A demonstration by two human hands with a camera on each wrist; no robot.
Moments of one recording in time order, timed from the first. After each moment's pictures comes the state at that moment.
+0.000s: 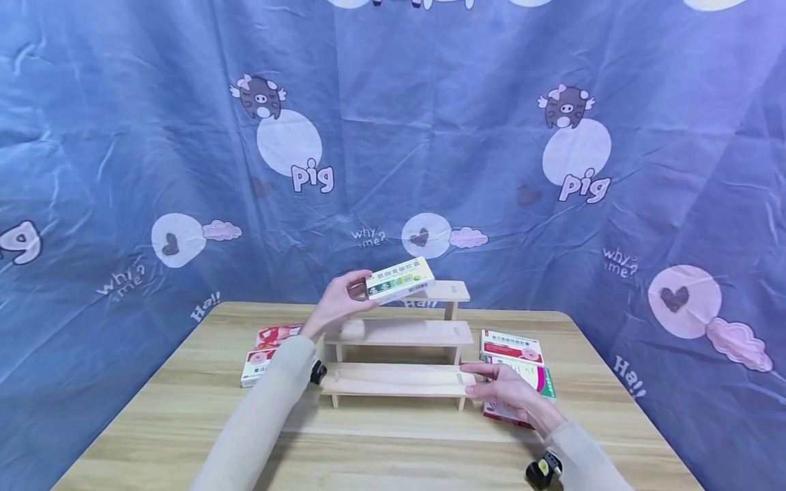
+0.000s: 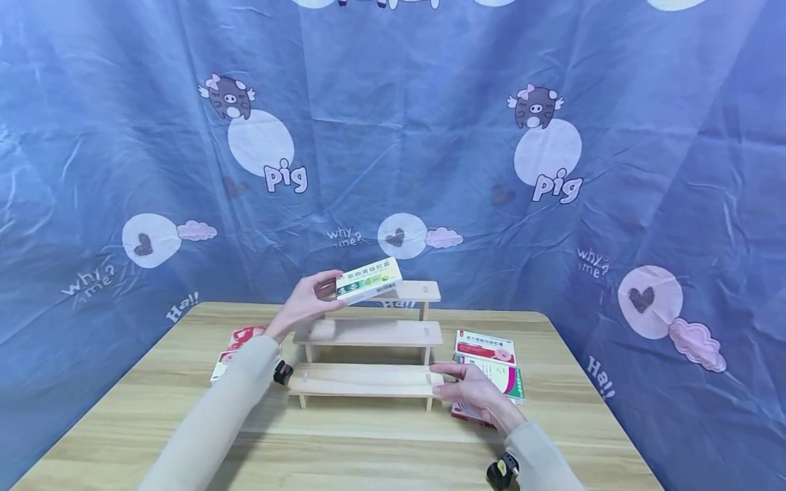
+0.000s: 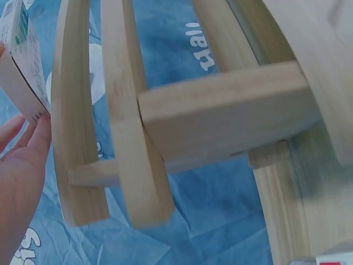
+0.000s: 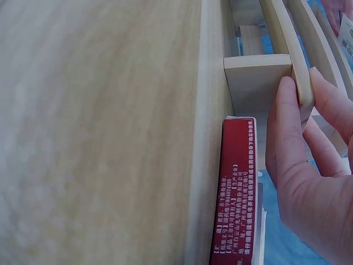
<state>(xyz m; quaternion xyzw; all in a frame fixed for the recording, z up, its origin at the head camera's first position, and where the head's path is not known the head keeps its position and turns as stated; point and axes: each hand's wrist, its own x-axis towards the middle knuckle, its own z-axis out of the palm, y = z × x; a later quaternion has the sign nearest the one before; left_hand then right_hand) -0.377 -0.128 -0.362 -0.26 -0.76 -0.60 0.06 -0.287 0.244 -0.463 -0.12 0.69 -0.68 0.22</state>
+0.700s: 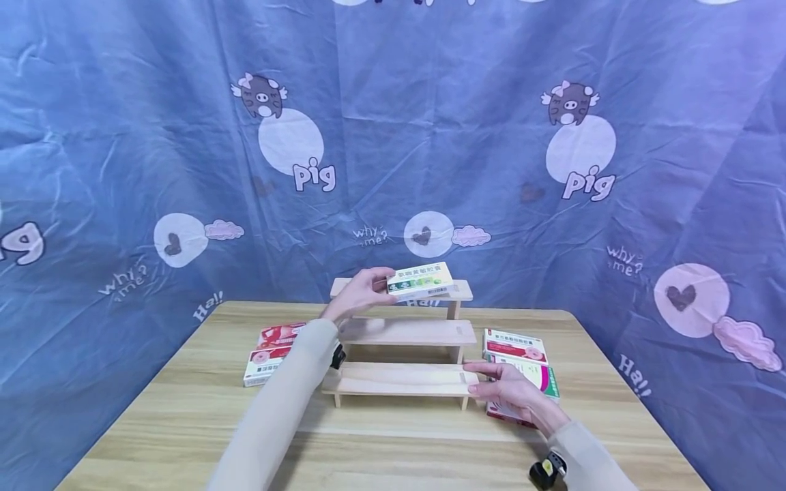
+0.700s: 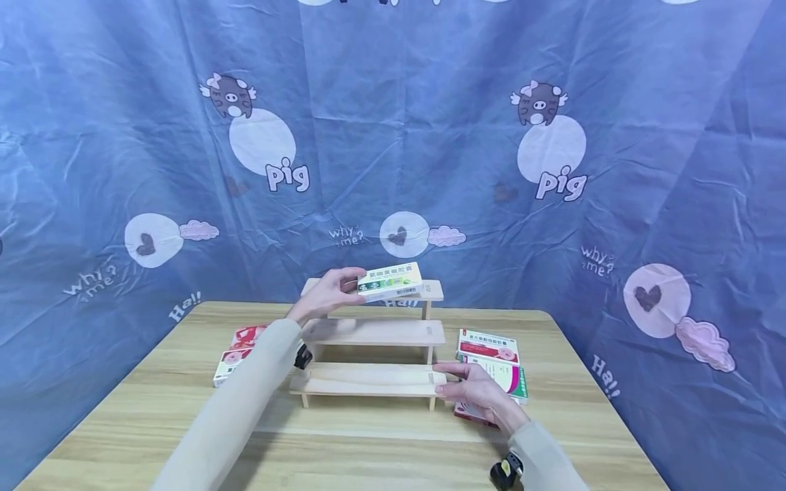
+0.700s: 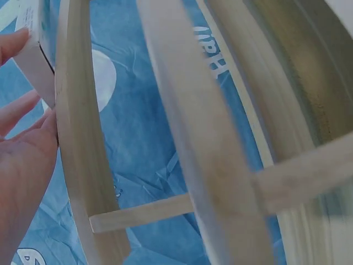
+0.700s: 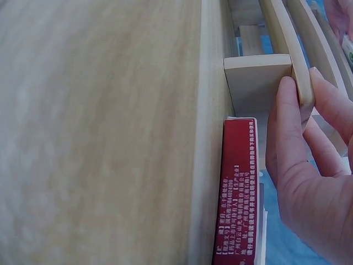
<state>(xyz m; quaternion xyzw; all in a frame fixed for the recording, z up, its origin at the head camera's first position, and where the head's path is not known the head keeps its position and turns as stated) -0.398 -0.096 -0.350 -0.28 -0.77 -0.57 -0.04 -0.288 0.244 -0.462 -0.12 0.67 -0.69 0.23</state>
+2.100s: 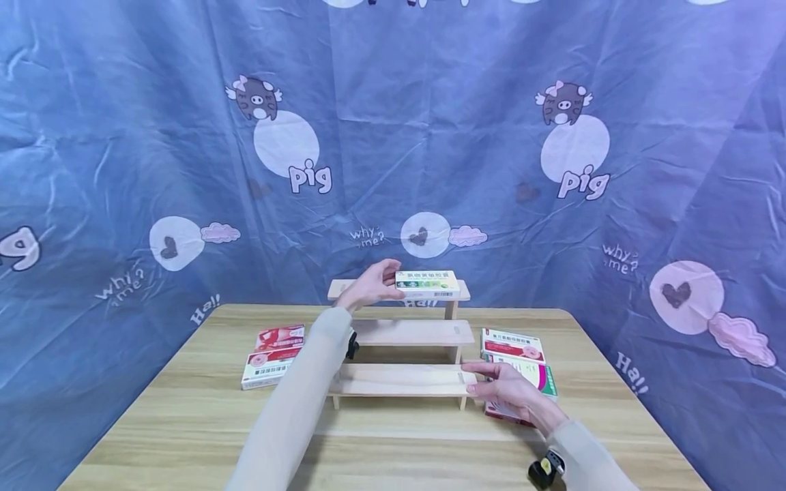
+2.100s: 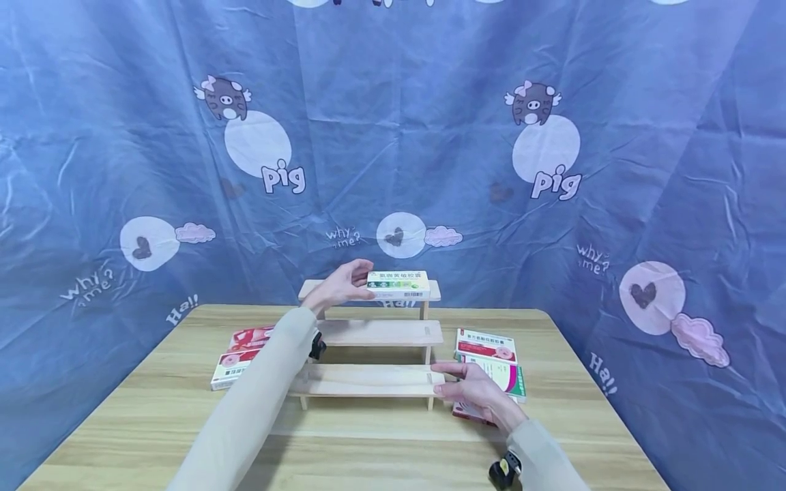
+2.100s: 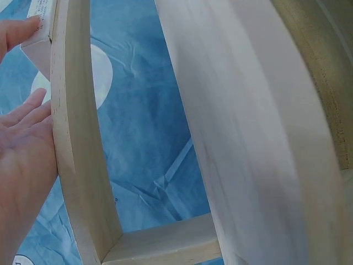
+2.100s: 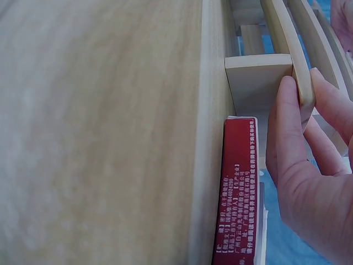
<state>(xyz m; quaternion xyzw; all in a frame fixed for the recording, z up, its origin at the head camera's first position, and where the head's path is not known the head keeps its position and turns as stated) -0.414 -0.073 -0.344 -0.26 -0.79 -0.55 -0.06 -0.287 0.247 -0.467 -0.11 0.67 -0.70 0.23</state>
